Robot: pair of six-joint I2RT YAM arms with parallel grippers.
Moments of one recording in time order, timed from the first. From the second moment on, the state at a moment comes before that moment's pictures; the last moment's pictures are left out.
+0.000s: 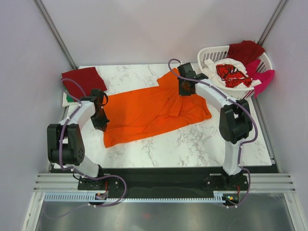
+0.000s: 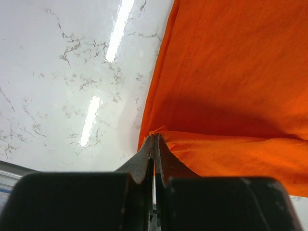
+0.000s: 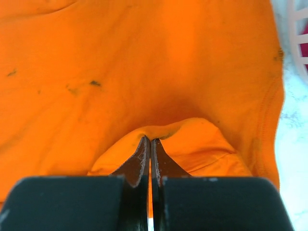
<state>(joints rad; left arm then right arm) -0.02 1.56 1.04 -0.88 -0.15 -0.45 0.42 1.99 1.68 -0.63 0.19 0.34</state>
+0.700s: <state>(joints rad) -0.01 1.58 1.09 -0.83 -0.16 -0.42 0.36 1.99 1.67 -0.64 0.25 0.39</state>
